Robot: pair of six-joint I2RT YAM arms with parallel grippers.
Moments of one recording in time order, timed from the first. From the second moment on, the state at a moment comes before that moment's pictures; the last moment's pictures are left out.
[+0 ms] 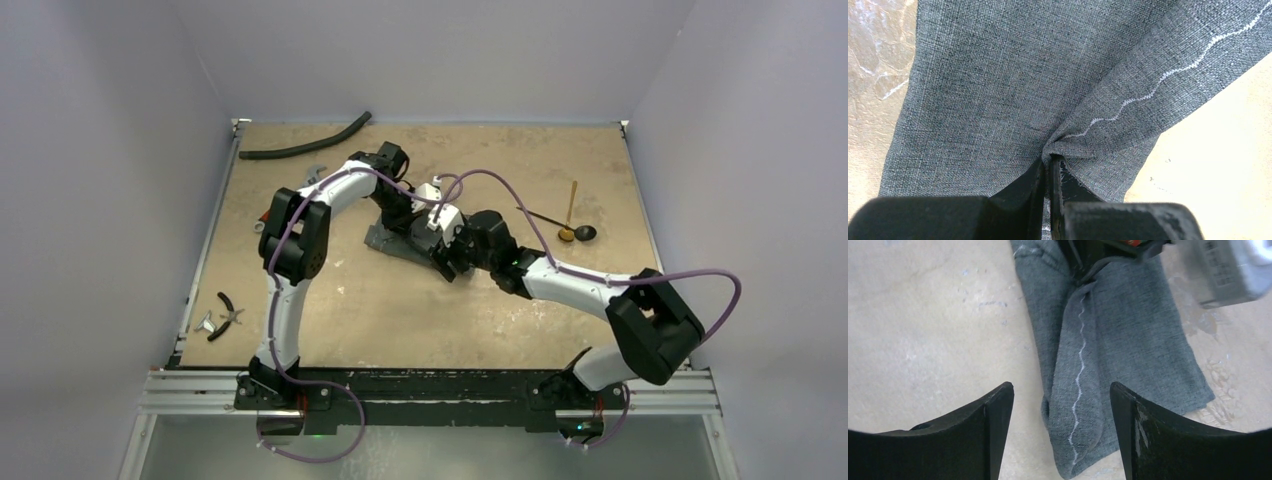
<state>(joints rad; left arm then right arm) -0.44 2.23 1.76 -0.89 0.53 0.95 0.71 1.45 0.73 0.19 -0.18 -0.20</state>
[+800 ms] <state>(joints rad) -0.41 2.25 1.80 -0.96 0.60 0.94 0.68 1.58 0.74 0.16 -0.06 -0.27</state>
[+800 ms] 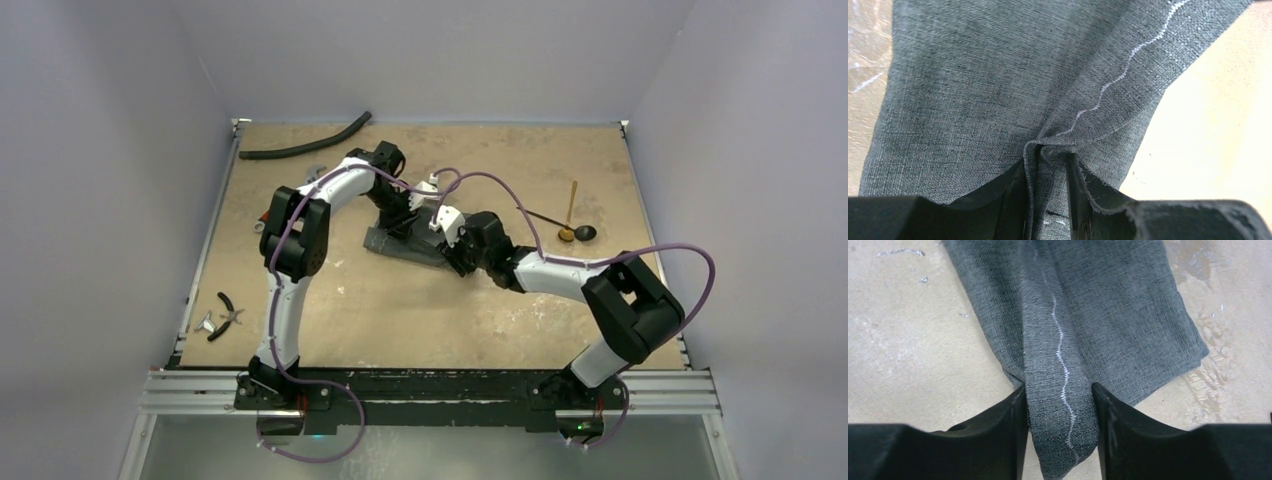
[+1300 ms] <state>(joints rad) -0.38 2.25 1.95 -1.06 0.63 0.90 0.59 1.65 0.82 0.13 -0.16 -0.22</state>
